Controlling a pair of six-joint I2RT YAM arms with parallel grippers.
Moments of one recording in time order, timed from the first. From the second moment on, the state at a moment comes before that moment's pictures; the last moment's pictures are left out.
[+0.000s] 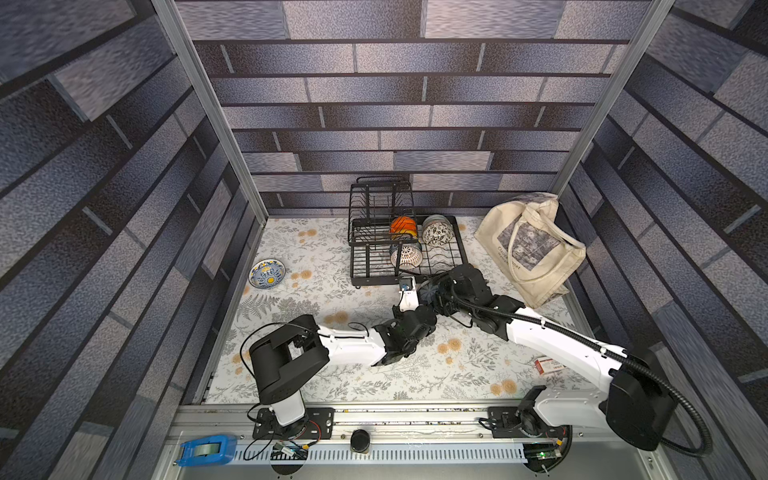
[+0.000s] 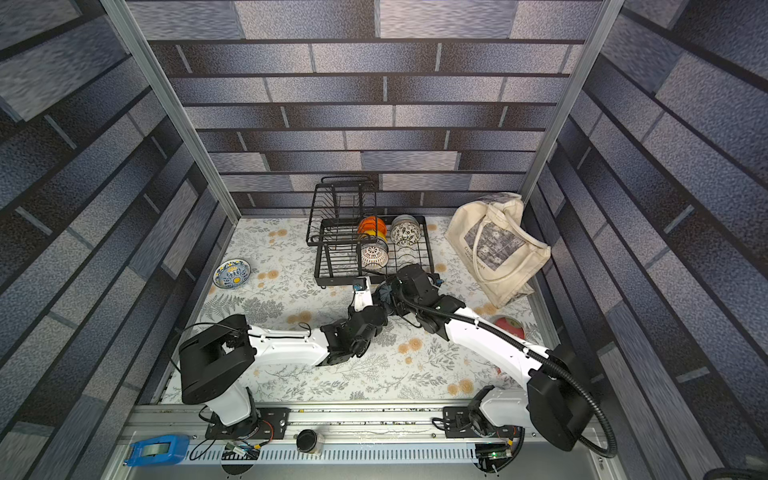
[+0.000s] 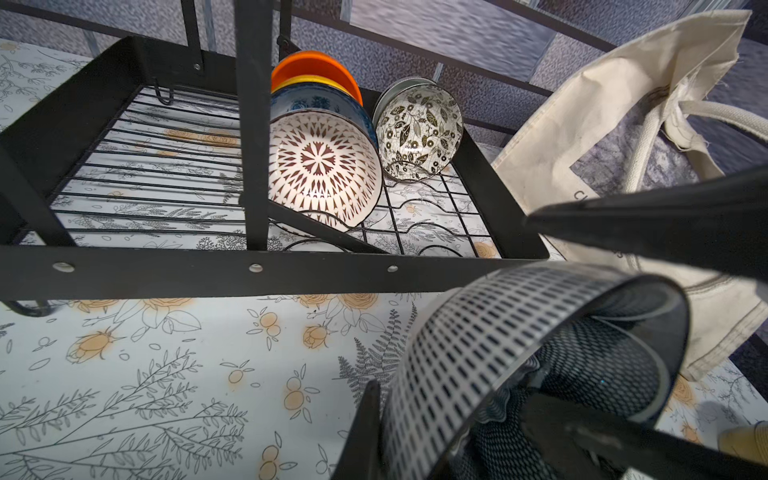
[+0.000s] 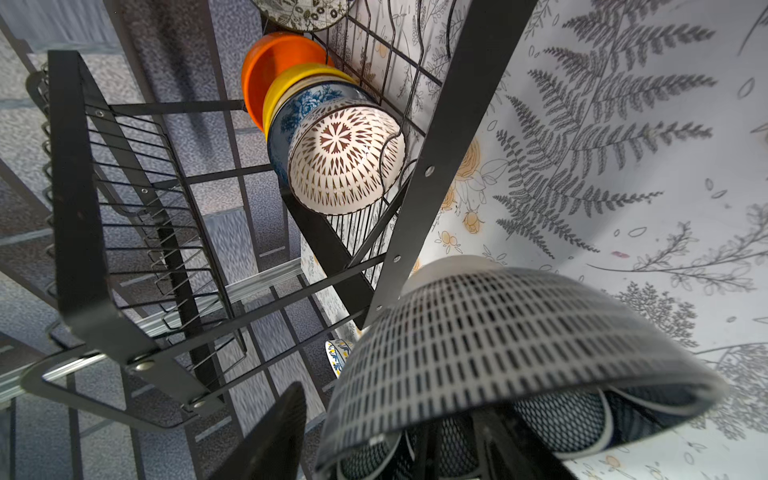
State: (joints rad) left arm -1.09 1.70 0.84 0.40 -0.74 -0.65; right arm 0.72 1.31 0.85 -0.18 0.09 1.73
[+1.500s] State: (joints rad) left arm -1.03 1.49 0.77 0.34 -0.71 -0.71; right arm 0.66 1.40 0.76 0.16 0.09 1.67
